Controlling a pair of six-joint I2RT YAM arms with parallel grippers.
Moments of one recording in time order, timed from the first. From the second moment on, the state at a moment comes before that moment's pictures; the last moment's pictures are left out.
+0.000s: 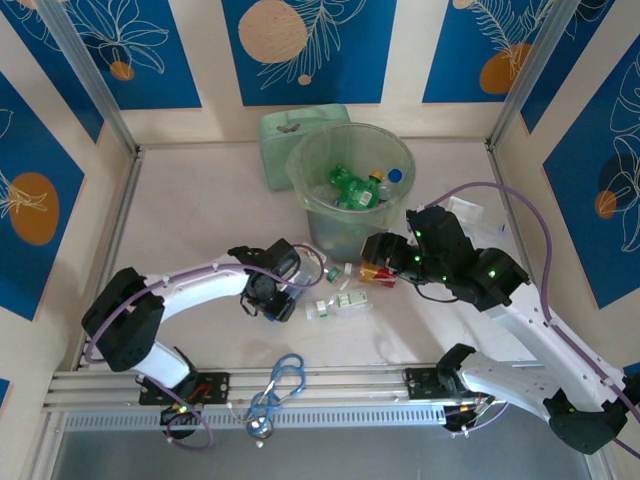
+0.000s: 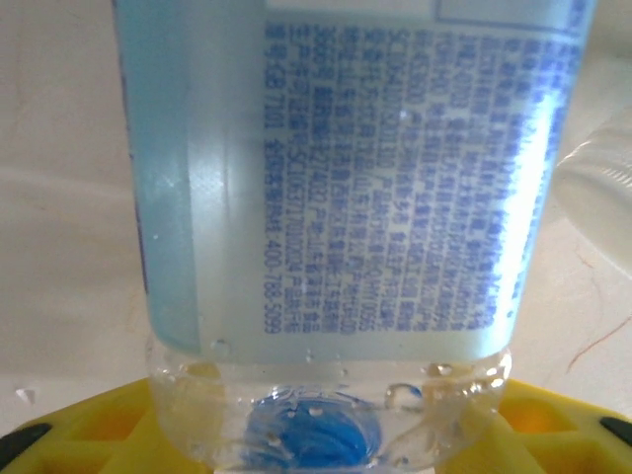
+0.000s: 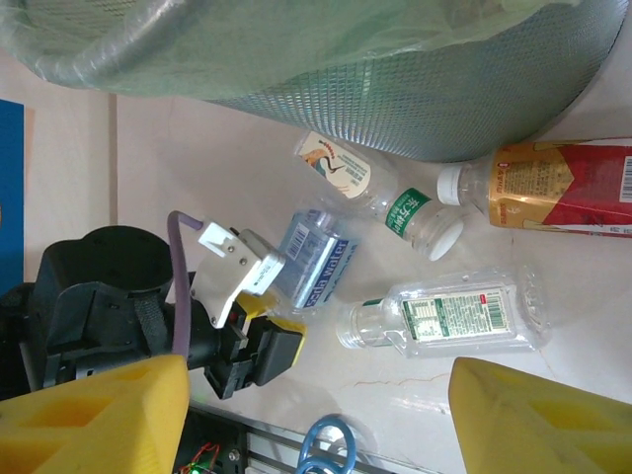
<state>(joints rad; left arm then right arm) -0.81 1.51 0.91 -0.81 0.07 -0.25 0.69 0.92 1.13 -0.96 -0.06 0.96</state>
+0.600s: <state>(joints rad) -0.82 1.27 0.86 -0.86 0.03 -0.28 0.79 1.02 1.24 -0.88 -0.09 0.90</state>
